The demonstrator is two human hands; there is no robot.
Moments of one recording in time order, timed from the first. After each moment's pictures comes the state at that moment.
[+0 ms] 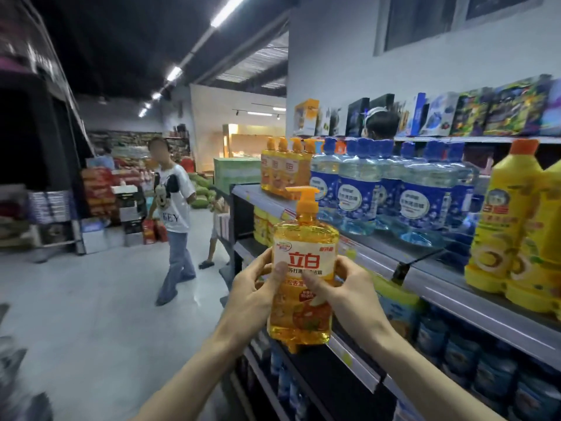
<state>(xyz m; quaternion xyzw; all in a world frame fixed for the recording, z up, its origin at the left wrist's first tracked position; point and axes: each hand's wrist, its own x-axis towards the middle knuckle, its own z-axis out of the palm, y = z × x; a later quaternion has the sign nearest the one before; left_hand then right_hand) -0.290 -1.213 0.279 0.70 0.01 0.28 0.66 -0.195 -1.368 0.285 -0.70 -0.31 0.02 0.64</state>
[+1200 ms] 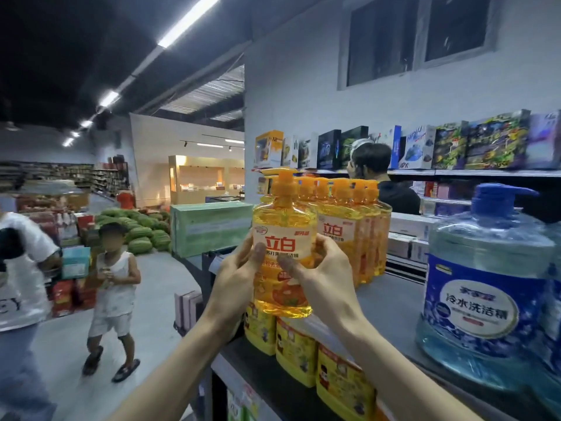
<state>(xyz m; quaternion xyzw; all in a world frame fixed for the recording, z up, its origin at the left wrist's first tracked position) 0.095 -0.822 0.350 0.67 -0.08 0.29 0.68 0.145 -0.972 0.355 -0.68 -0.28 -0.16 0.66</state>
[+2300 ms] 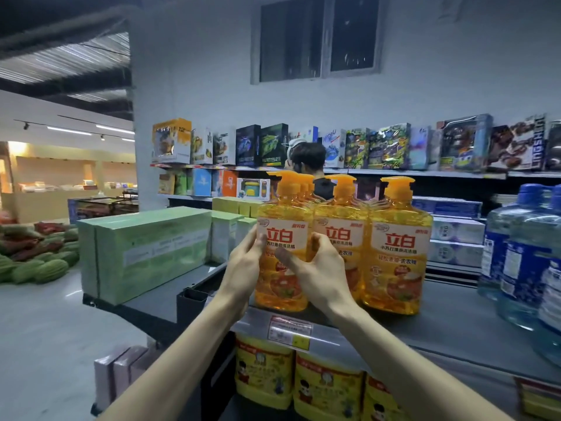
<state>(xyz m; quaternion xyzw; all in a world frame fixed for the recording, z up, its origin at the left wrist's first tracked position) 0.311 -0.646 0.346 0.65 -0.19 0.11 0.73 0.283 -0.796 0.351 -0.77 -0.12 -0.30 0.55</state>
